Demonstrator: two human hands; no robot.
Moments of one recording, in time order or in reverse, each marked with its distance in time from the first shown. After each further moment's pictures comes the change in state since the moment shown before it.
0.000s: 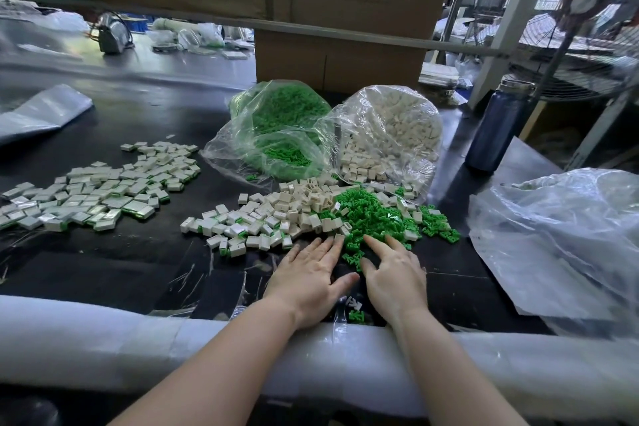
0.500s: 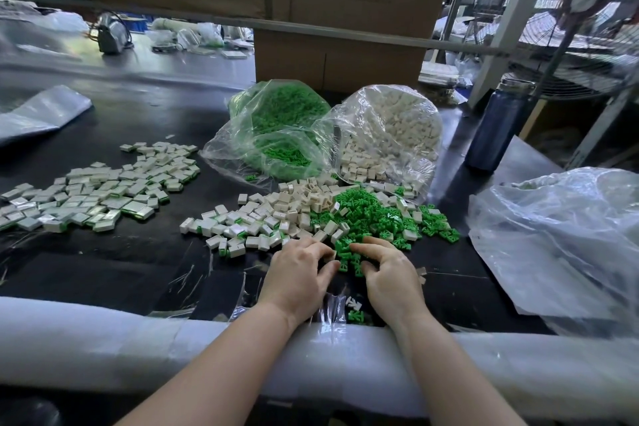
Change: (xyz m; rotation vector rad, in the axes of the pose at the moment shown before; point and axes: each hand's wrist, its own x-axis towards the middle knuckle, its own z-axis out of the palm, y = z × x) left_hand -0.008 0.000 -0.006 -0.223 0.363 -0.032; right_hand -0.003 0.001 0.002 0.281 0.019 -0.154
